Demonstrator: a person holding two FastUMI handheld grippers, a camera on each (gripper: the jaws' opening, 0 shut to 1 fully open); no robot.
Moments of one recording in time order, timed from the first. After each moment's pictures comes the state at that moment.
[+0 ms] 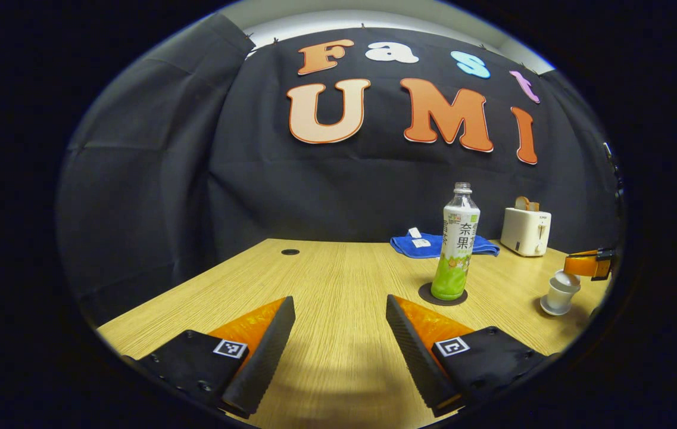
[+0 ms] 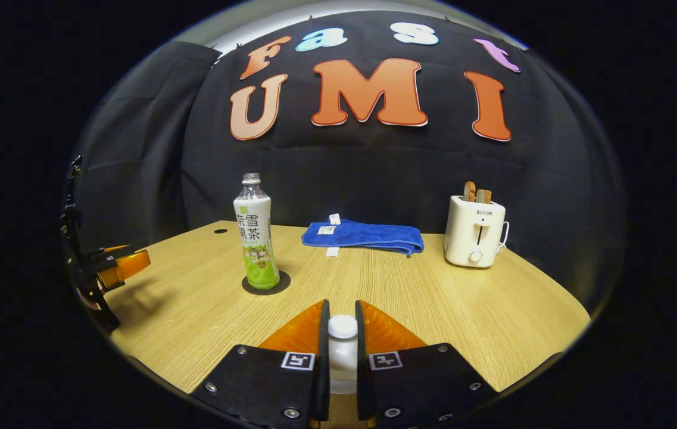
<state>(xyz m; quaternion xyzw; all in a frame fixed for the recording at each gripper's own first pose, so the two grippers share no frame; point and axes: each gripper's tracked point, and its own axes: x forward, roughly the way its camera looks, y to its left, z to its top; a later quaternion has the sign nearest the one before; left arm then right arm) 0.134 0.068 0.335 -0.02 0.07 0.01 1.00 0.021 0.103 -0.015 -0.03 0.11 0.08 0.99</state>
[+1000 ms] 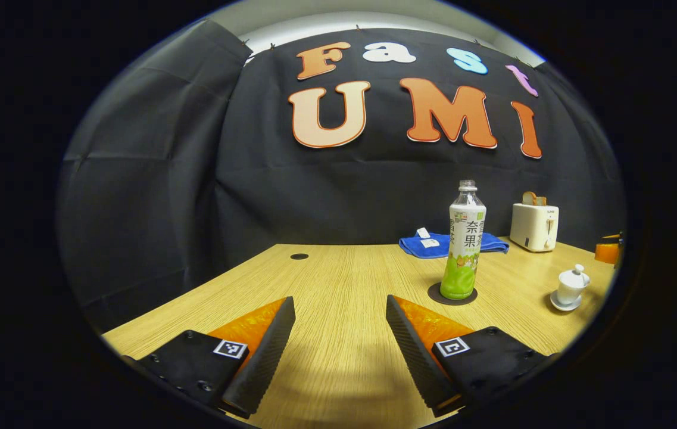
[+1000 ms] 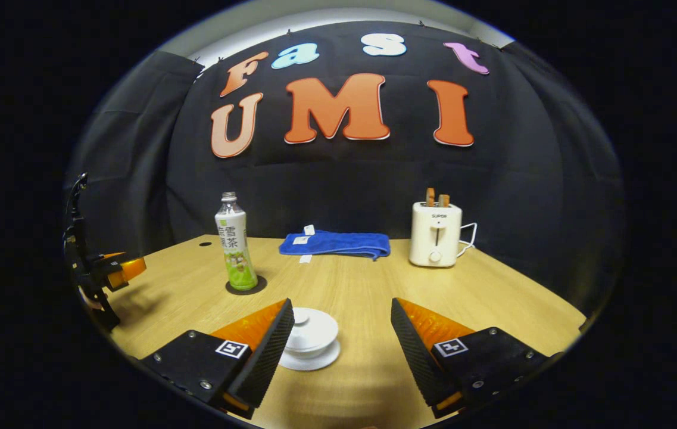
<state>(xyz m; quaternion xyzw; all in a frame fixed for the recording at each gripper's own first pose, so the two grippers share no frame) 0.134 0.072 0.336 0.00 0.06 0.02 1.00 -0.023 0.019 0.005 -0.03 0.06 0.01 1.00</state>
